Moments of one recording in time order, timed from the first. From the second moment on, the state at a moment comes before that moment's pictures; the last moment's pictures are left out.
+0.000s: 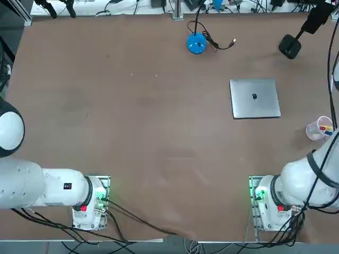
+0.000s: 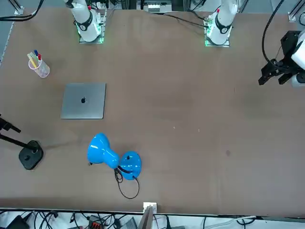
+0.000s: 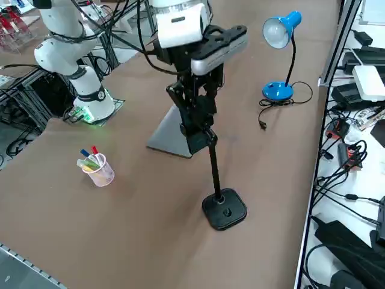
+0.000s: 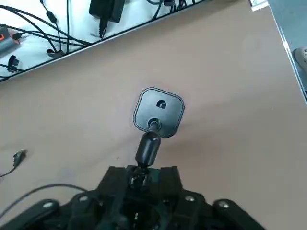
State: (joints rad) arm -0.19 0.49 -0.21 -1.14 0.10 1.77 0.02
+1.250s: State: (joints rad) arm -0.19 0.55 -0.21 -1.14 0.12 1.82 0.16
